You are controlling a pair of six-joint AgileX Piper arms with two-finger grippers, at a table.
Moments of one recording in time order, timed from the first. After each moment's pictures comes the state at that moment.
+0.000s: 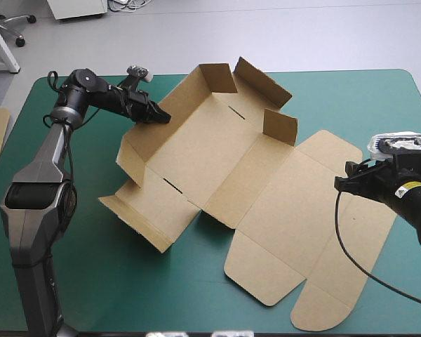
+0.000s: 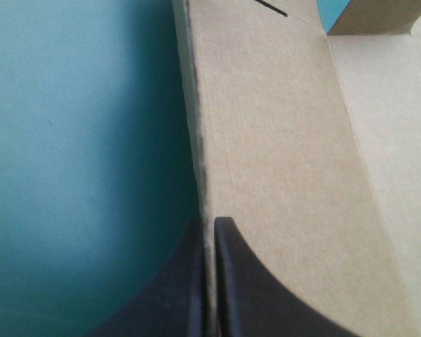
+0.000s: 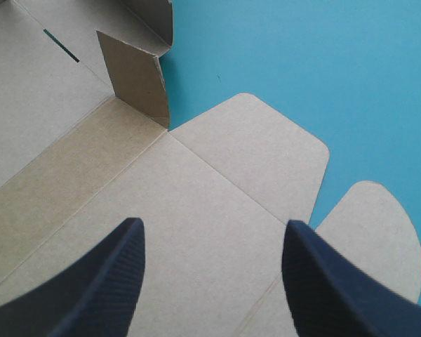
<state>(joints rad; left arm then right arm) -0.06 2.18 -2.10 -0.74 1.22 0.82 0.04 0.92 -0.89 0.15 0.61 -0.10</state>
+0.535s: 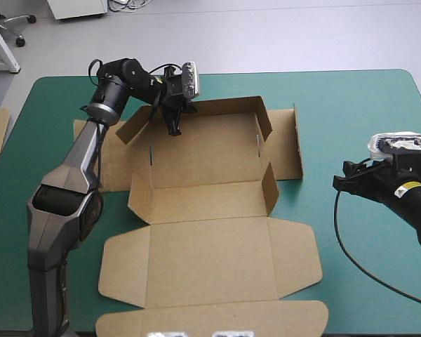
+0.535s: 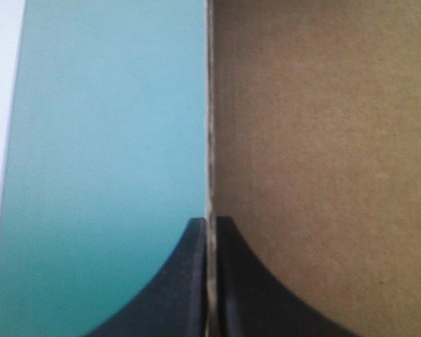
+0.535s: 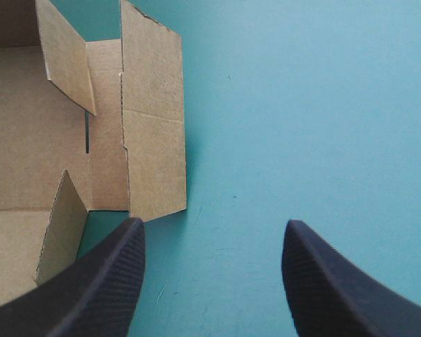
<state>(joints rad) -0.29 2.18 -2.27 -0.44 1.15 1.40 0.04 0.92 -0.89 0.19 0.61 -0.10</state>
